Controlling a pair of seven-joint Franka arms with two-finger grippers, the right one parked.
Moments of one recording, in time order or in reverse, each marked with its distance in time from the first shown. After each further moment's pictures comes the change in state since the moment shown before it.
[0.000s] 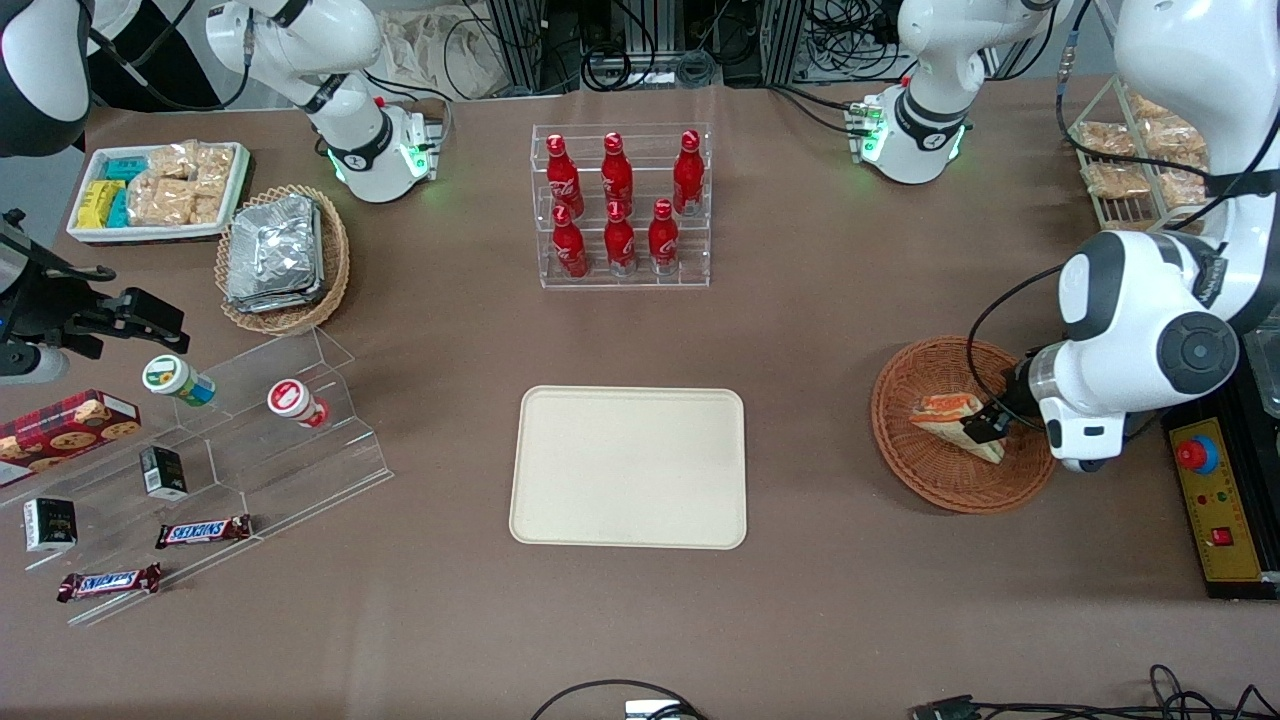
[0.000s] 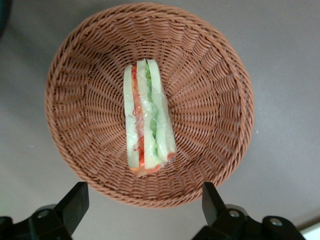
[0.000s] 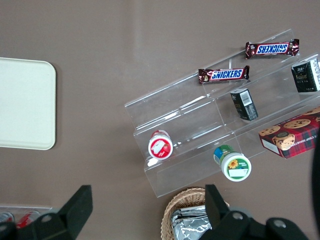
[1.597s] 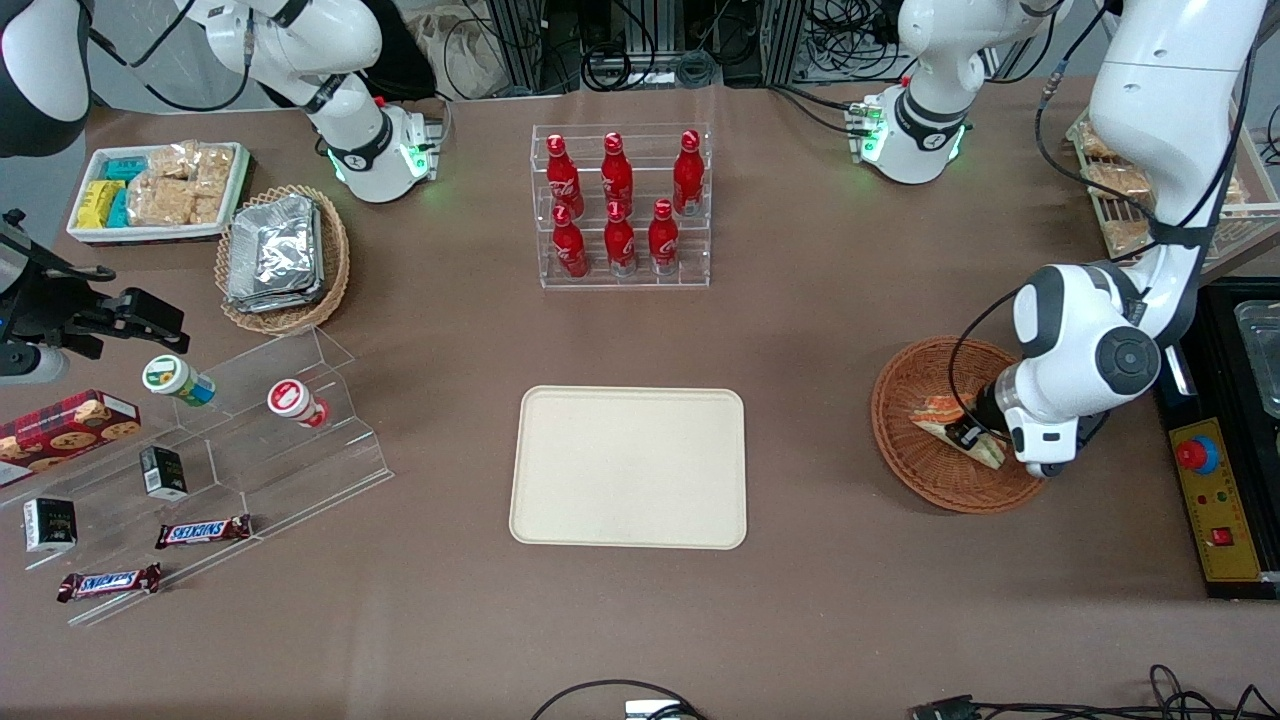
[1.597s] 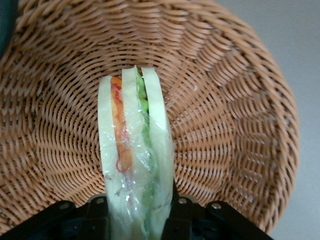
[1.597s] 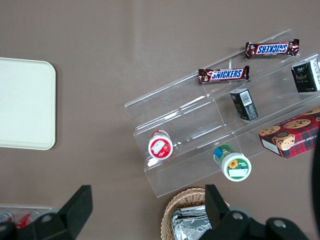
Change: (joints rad) arm 0.017 0.088 0.019 -0.147 0.007 0.314 0.114
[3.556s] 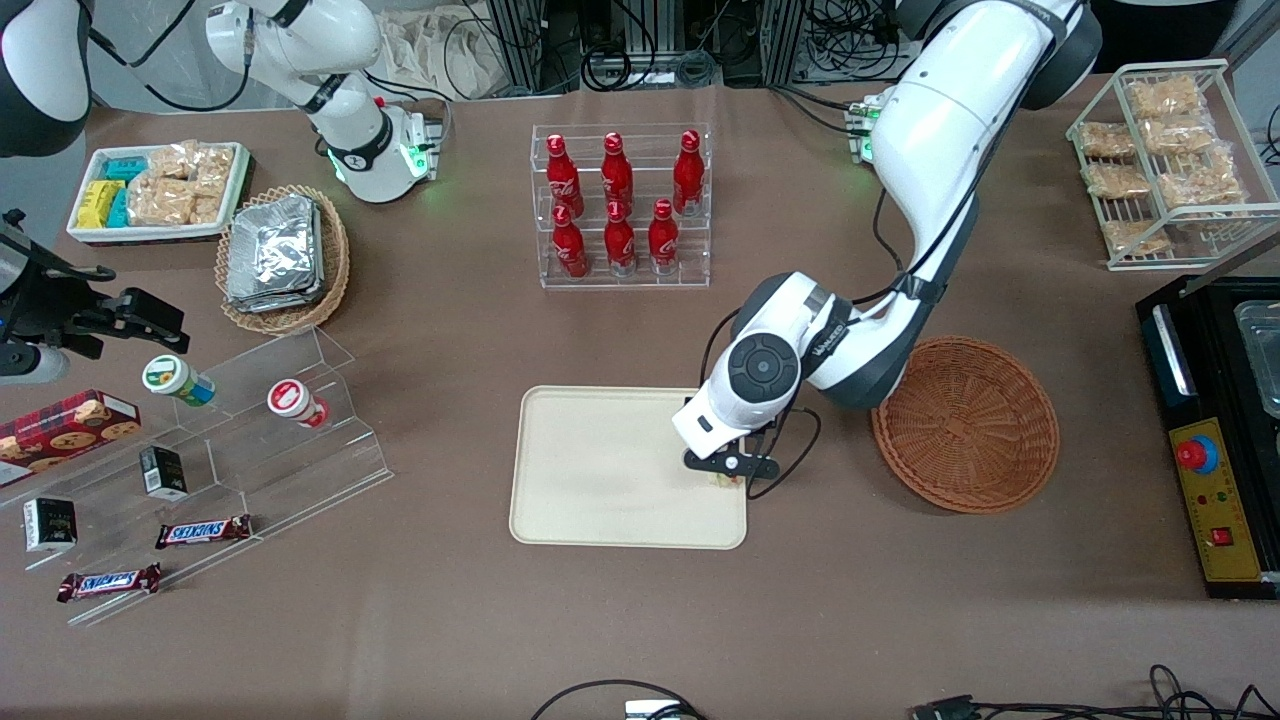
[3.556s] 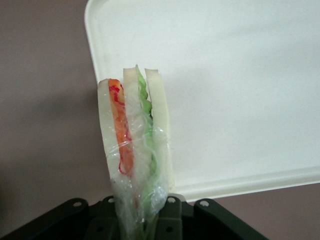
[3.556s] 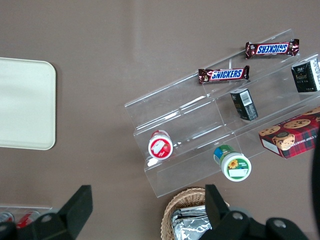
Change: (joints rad) arm -0.581 0.348 -0.030 0.617 0.069 -0.248 0.354
